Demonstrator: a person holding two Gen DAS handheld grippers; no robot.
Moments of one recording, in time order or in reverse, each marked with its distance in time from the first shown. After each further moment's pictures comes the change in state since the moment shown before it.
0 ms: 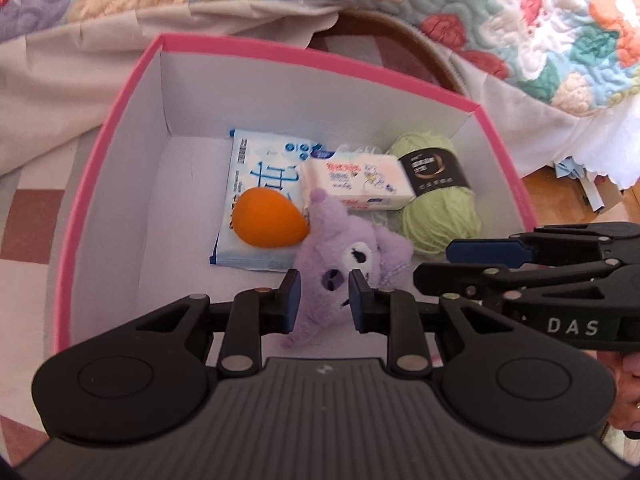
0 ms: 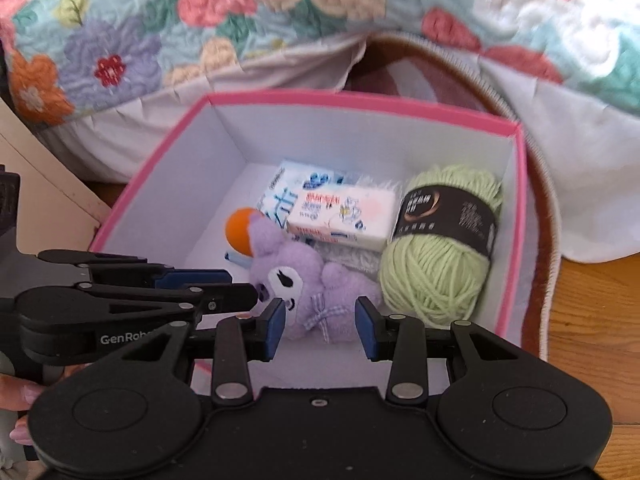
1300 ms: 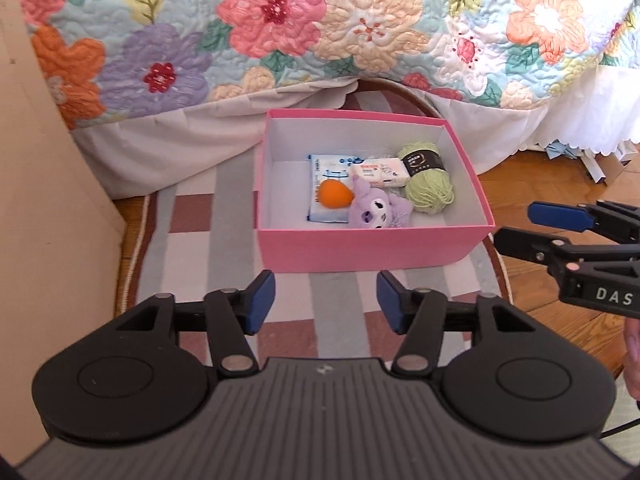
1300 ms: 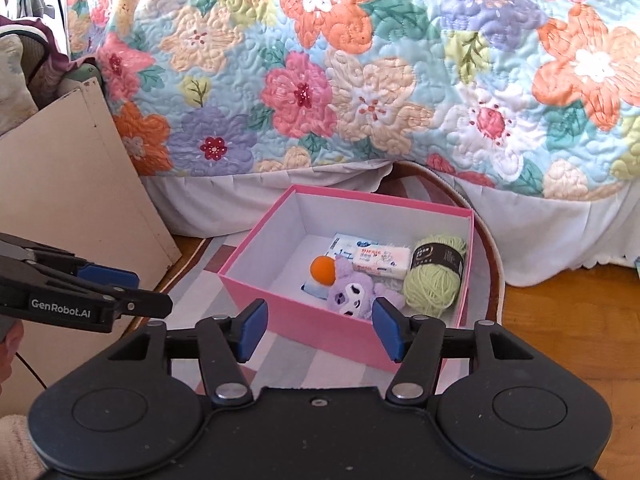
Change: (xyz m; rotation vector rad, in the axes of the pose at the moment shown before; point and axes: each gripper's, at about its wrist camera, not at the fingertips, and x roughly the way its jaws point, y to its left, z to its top) left arm -0.215 -0.025 -0.069 0.091 -0.088 0.222; right arm -0.166 0.090 -0.086 -0.058 -0.309 -0.061
